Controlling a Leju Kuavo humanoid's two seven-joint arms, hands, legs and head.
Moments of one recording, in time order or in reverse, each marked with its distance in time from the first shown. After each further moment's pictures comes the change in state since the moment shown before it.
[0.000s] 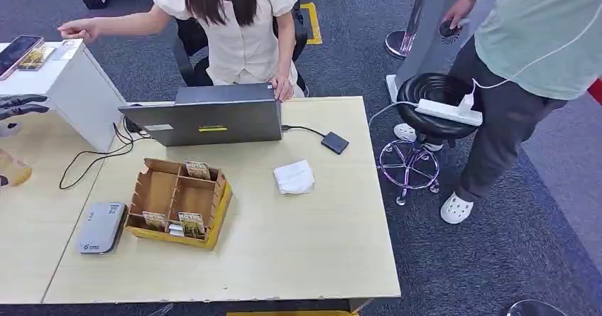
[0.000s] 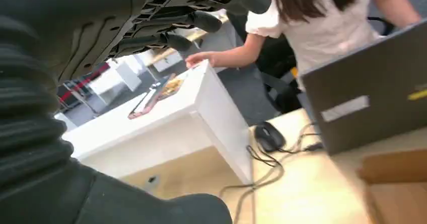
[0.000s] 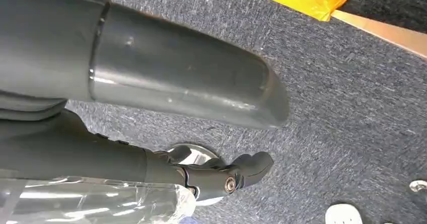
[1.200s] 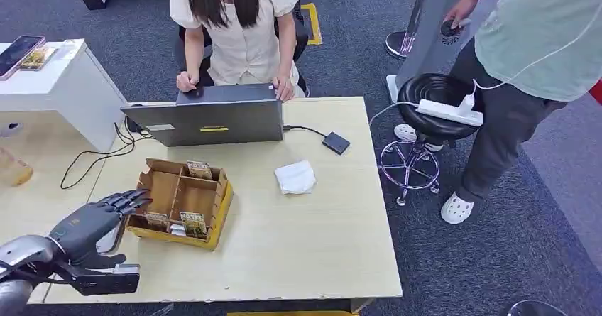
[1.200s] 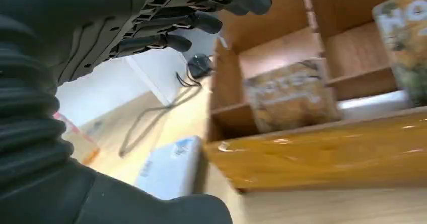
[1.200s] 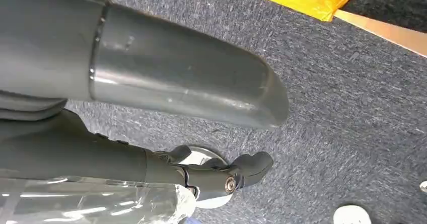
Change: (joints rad) left arm 0.620 -0.413 0.051 -0.016 -0.459 0.443 0.207; right arm -0.005 0.010 -0.018 0.002 0.011 -0.009 0.026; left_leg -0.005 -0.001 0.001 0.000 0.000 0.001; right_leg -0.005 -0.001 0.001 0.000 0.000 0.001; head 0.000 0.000
